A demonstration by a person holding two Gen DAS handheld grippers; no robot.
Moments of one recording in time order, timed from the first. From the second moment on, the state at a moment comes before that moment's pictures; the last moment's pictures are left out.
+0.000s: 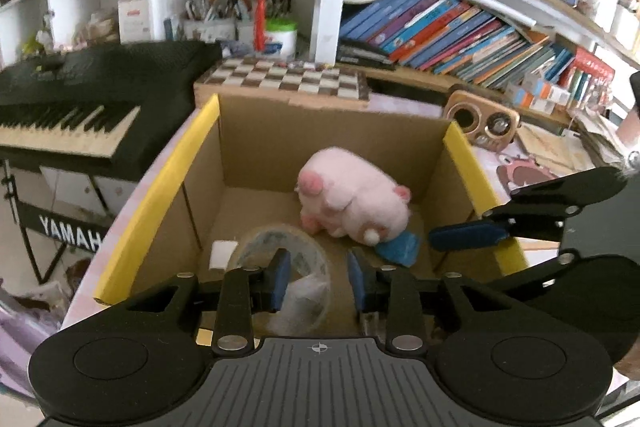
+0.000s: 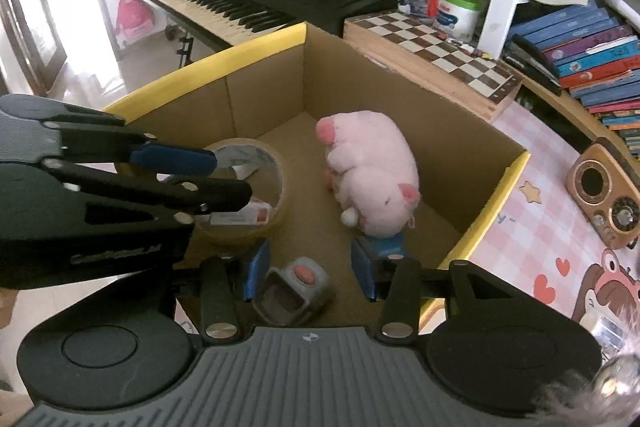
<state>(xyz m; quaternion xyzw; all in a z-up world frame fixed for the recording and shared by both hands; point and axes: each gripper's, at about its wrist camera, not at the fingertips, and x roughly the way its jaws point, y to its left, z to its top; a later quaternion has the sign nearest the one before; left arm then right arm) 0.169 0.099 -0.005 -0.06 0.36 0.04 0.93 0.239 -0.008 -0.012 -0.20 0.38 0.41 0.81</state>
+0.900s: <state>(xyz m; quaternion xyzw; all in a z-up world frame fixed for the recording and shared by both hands) 0.057 0.089 0.045 -0.05 0.24 0.05 0.97 0.141 -0.100 0.038 -0.06 0.28 0.23 0.93</state>
